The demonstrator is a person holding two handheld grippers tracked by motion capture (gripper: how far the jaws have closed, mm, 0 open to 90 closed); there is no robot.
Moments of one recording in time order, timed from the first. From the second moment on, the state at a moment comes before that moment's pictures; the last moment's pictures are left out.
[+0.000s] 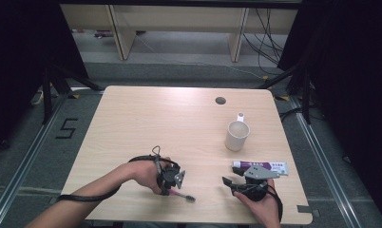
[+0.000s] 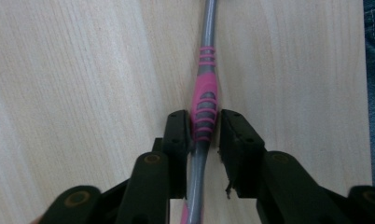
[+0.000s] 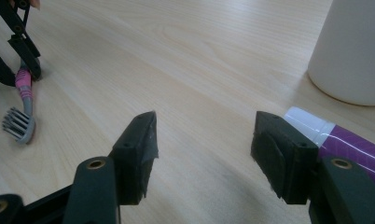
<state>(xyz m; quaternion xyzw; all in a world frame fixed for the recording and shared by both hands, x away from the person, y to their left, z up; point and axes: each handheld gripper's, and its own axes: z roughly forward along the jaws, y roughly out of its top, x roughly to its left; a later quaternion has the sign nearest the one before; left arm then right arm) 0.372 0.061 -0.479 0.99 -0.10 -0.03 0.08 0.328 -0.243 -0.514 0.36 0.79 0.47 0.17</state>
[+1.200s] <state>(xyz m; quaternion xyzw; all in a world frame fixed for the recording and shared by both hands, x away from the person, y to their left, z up) 0.381 0.105 -0.436 0.94 -0.01 0.08 0.35 0.328 -0.243 -0.514 0.36 0.79 0.46 0.18</state>
